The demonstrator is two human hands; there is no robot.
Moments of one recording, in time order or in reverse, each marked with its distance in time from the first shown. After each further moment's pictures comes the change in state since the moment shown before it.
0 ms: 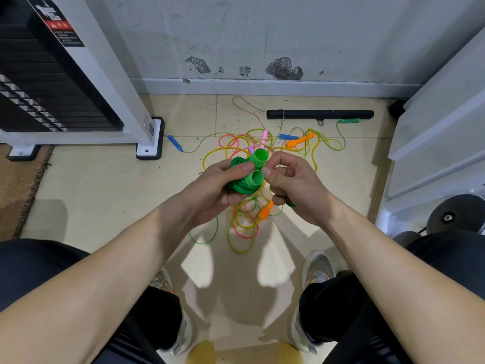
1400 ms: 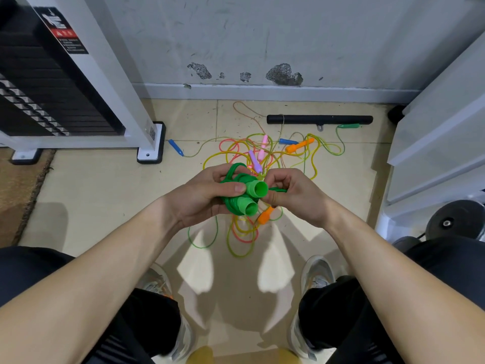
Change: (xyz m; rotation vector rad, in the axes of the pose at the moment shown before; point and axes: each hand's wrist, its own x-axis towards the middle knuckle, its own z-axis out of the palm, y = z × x) left_hand -0.007 0.008 -0.017 0.059 -0.190 0.016; right_hand 0.009 0.018 -0.021 -0.191 -0.193 -0.060
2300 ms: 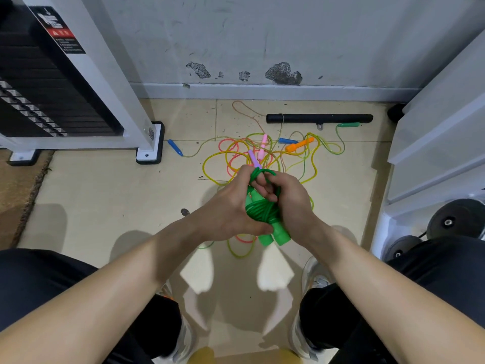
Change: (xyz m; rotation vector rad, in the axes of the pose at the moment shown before) left_hand -0.001 -0.017 0.034 0.839 0.122 0.202; right_hand 0.001 -0.009 0.046 0.511 0.404 0.135
